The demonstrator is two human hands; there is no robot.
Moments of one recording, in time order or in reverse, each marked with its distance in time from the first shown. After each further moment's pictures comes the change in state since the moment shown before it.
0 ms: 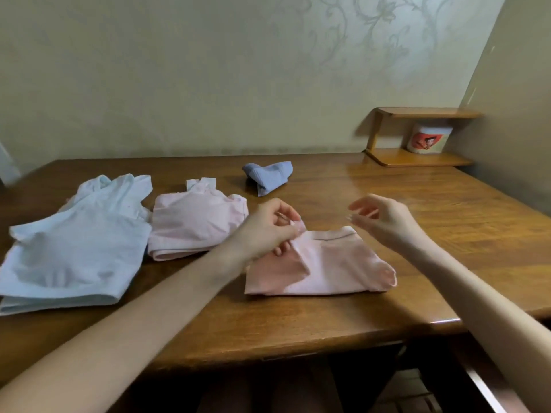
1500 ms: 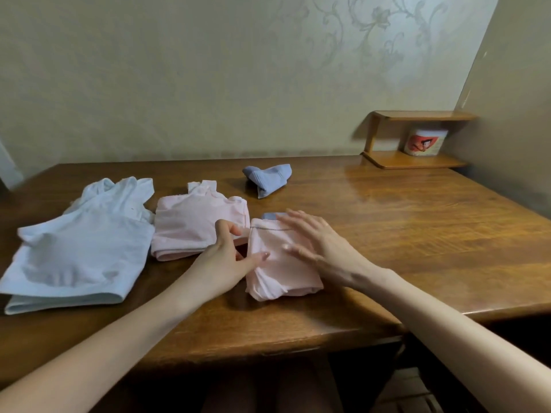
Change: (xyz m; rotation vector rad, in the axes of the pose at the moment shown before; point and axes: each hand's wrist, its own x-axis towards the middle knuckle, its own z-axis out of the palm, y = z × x) left_hand -0.032 -0.044 -0.030 0.494 0.143 -0.152; right_hand -0.025 -0.036 0.058 -0.029 -0.295 -0.449
